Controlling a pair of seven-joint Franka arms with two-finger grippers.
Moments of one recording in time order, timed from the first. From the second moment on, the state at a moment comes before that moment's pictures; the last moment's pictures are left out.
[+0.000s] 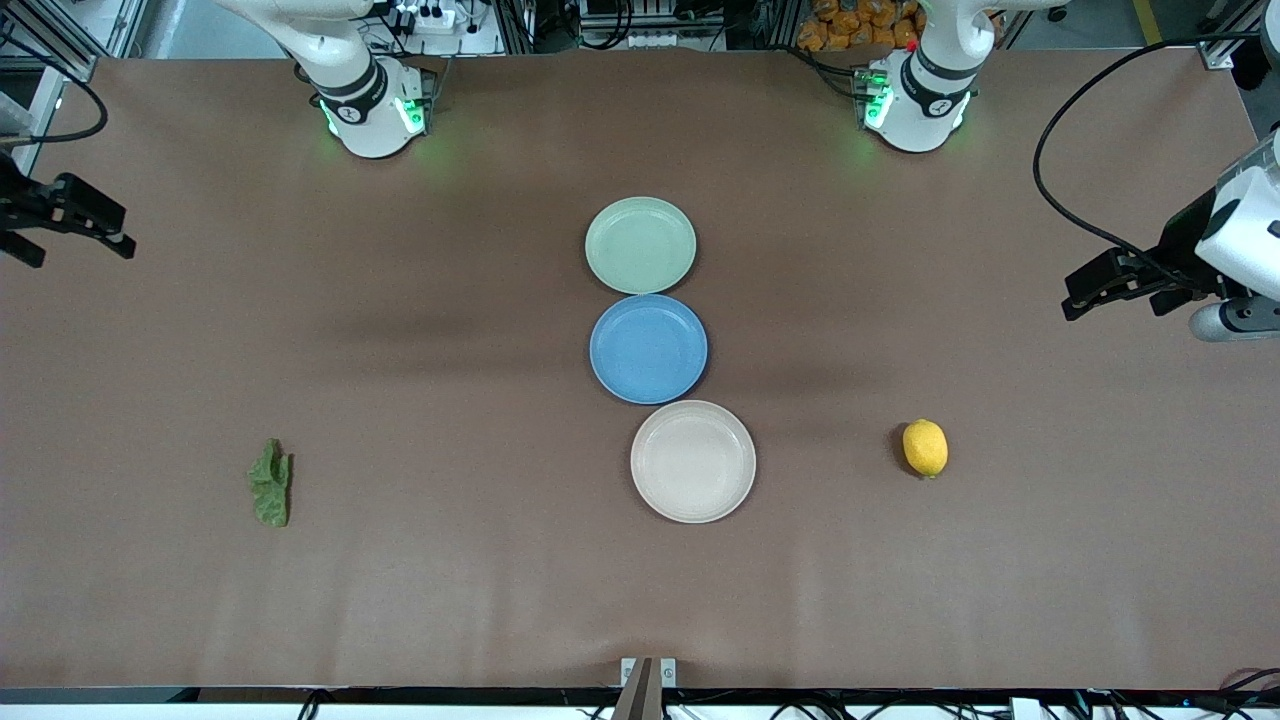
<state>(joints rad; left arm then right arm) -0.07 0.09 -0.02 -1.49 -0.03 1.64 -0.15 -0.09 -0.09 0.00 -1.66 0.02 1.65 -0.19</state>
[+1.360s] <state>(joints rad) -0.06 0.09 -0.03 -1.50 -0.03 1.64 -0.12 -0.08 0.02 -0.01 -1.53 0.02 1.62 -0.18</state>
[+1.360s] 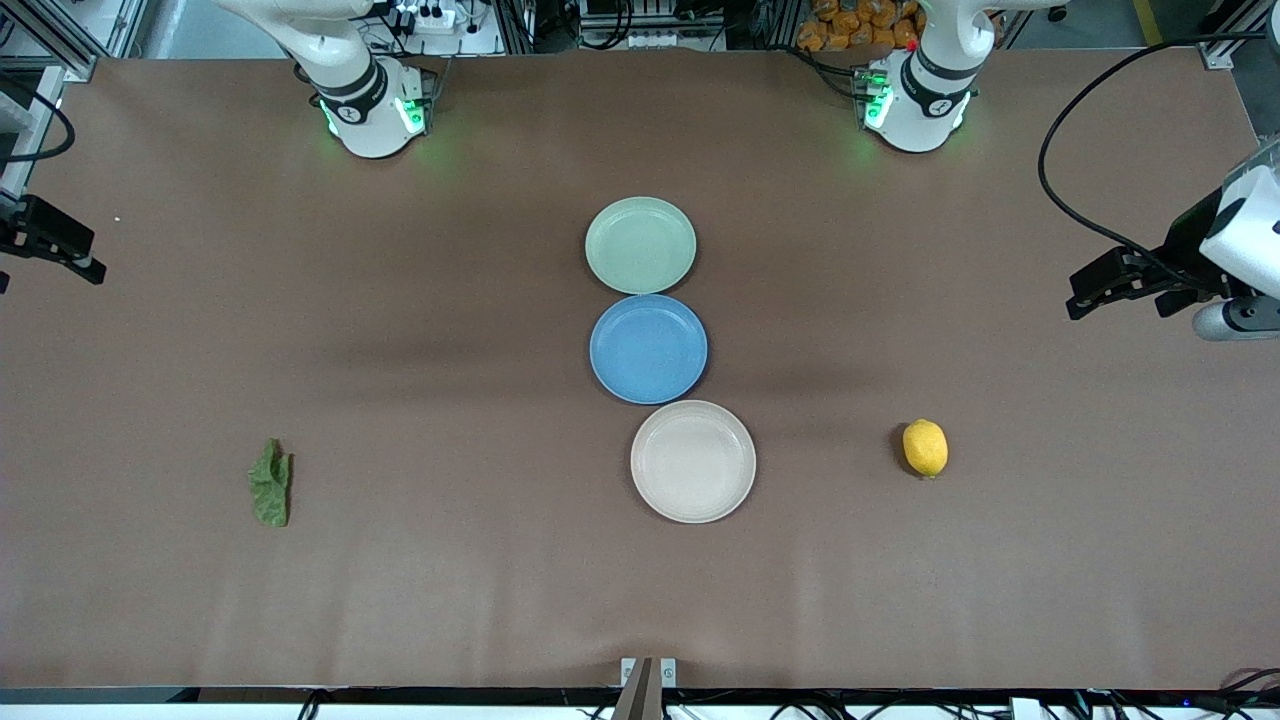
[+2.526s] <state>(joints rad) -0.06 0.34 -0.03 -1.63 -0.03 1.99 -0.12 -0.10 0.46 -0.02 -1.53 0.02 1.86 -0.24</state>
